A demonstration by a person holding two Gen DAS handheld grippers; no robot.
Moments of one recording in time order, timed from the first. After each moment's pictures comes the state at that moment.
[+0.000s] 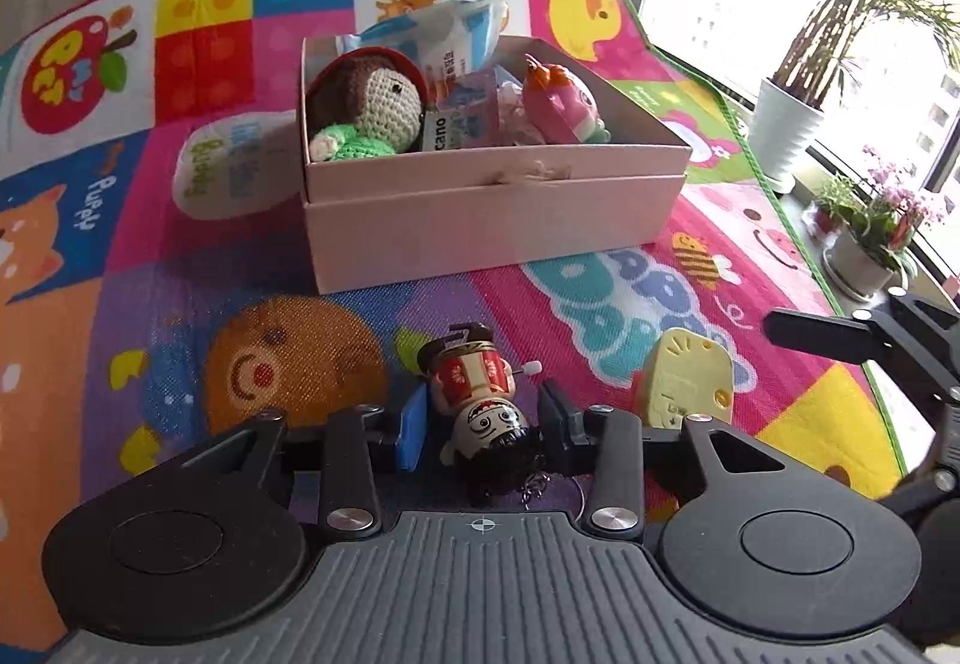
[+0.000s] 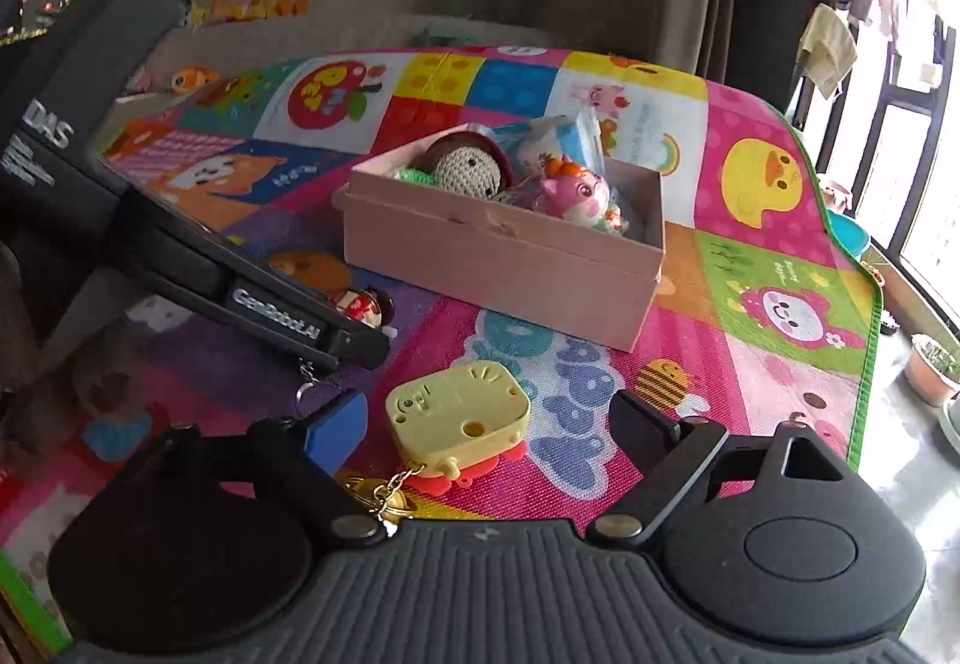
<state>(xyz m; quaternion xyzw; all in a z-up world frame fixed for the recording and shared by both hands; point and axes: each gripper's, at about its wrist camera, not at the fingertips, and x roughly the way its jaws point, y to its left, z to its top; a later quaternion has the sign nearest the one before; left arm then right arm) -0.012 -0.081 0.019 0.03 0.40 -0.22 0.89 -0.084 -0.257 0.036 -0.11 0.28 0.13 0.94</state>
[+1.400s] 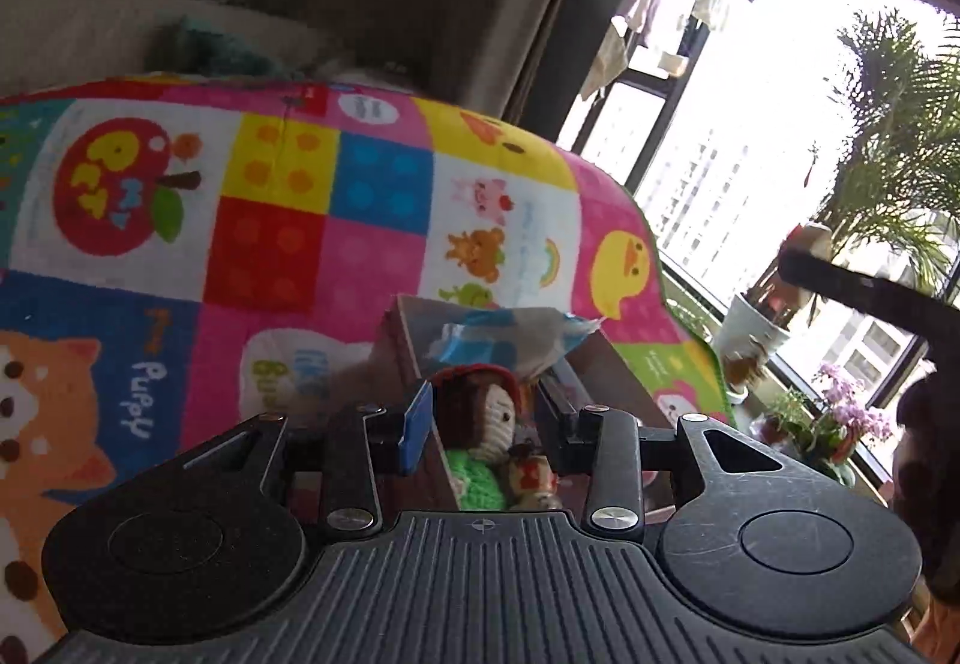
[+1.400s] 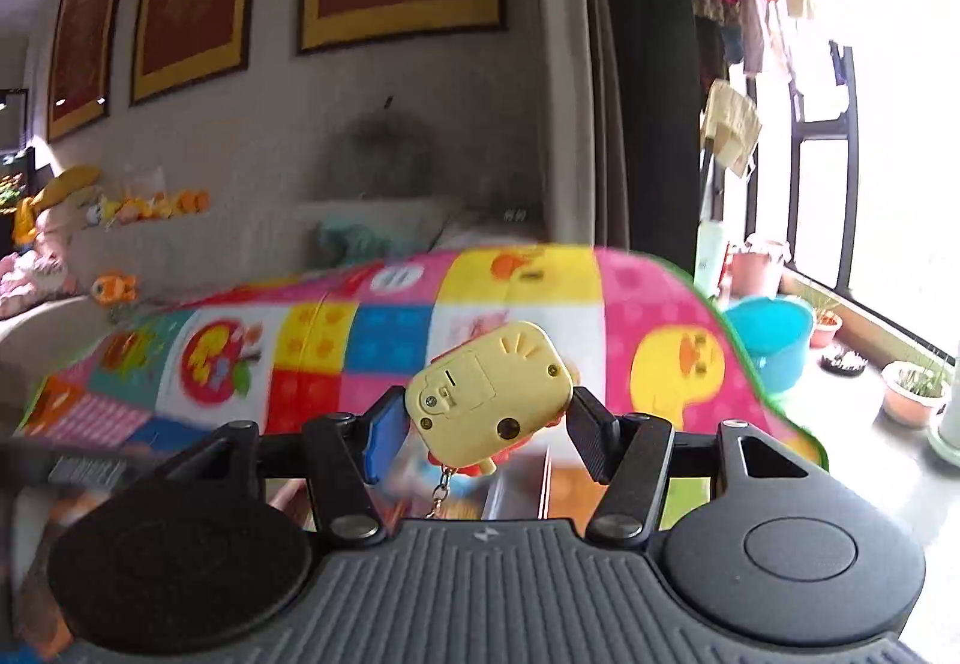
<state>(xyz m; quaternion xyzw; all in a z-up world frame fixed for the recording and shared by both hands) 0.075 0.000 0.094 -0.13 0.28 -0.23 0.92 0.037 -0.305 0.179 0.00 0.15 0.06 0.99</state>
